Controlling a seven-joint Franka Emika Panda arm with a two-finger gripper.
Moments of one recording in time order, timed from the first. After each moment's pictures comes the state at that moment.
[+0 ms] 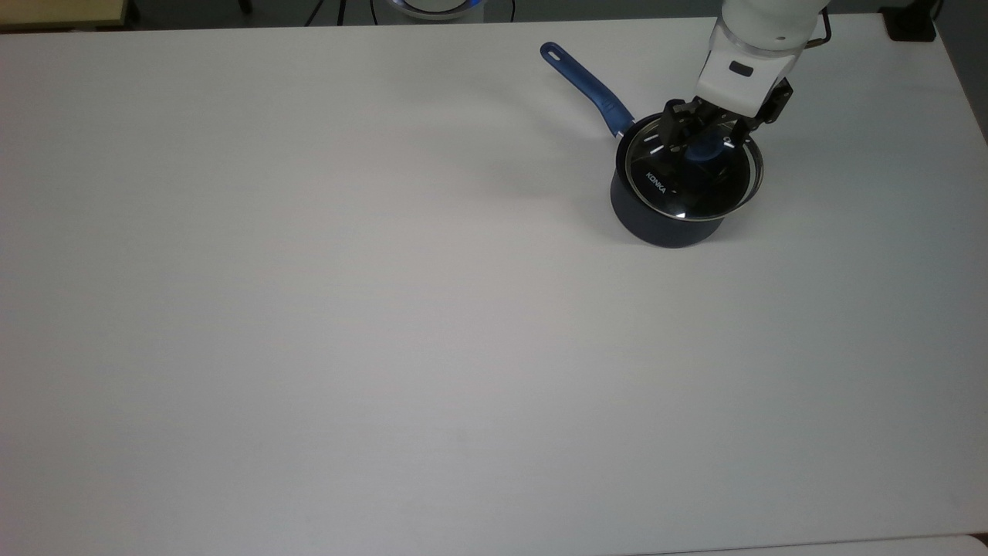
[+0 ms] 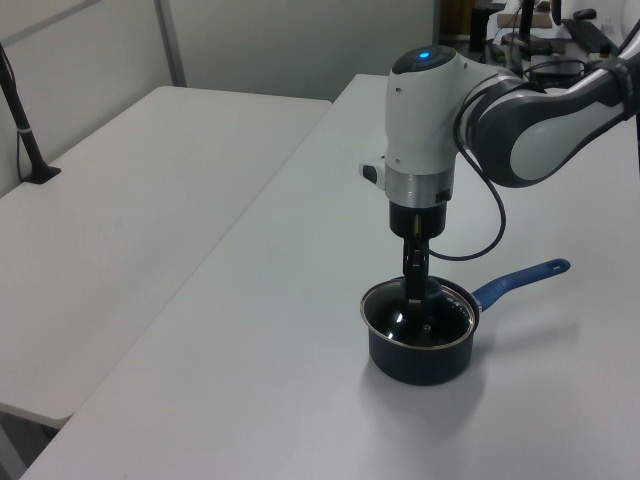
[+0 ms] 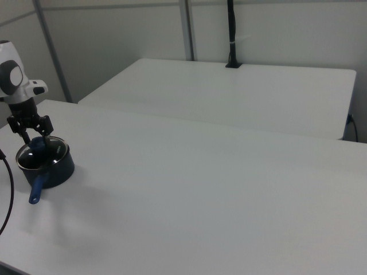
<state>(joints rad) 0.58 0.34 0.03 -1.63 0.00 2.00 0.30</state>
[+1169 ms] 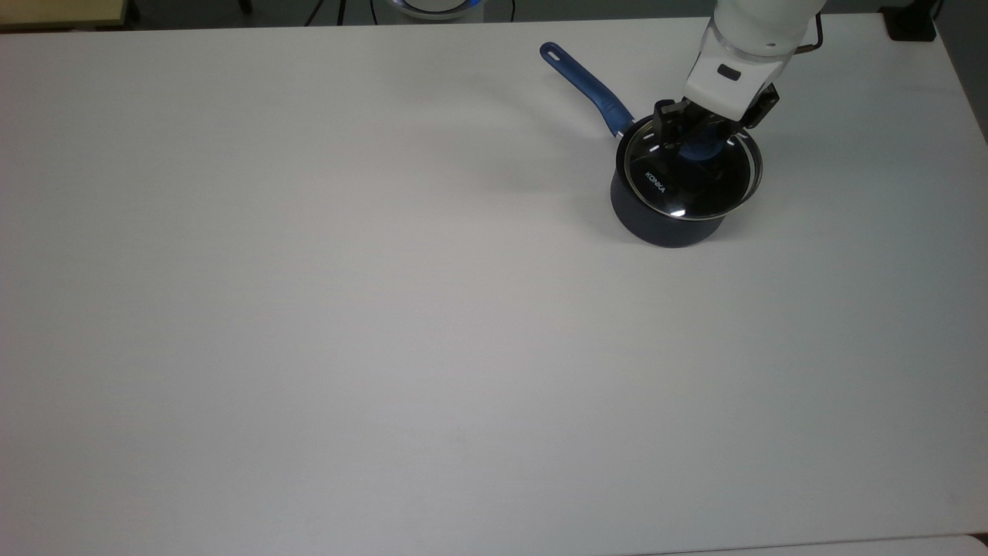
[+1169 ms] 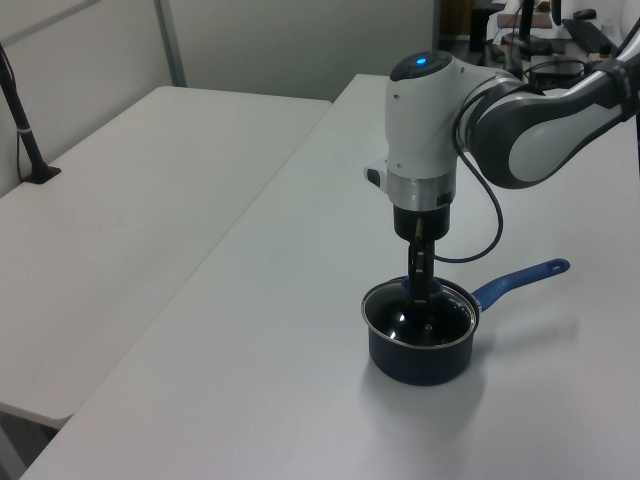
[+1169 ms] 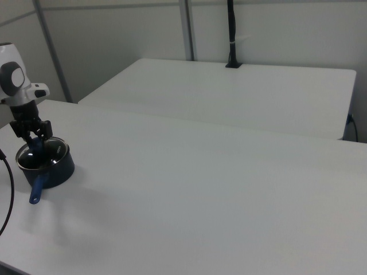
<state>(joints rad) 0.57 0.34 0.03 -1.65 0.00 1.96 0.34</state>
